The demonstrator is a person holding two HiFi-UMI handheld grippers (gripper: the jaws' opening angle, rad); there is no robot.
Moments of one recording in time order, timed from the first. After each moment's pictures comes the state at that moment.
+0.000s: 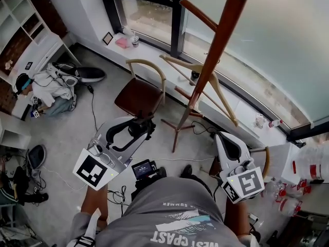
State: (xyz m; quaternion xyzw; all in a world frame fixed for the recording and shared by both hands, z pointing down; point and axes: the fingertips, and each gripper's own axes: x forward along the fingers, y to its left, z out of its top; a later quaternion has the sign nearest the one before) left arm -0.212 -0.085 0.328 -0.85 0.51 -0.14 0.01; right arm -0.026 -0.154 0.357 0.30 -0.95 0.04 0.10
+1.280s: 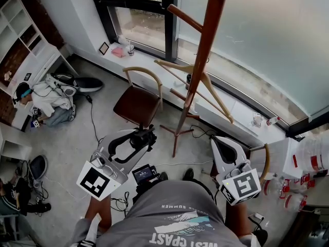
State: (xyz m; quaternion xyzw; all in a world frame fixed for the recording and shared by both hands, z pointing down) left arm -0.190 -0.055 0.324 -0.86 0.49 -0.14 0.01; right arm -0.017 -0.128 0.352 0.31 -0.94 0.02 0.11
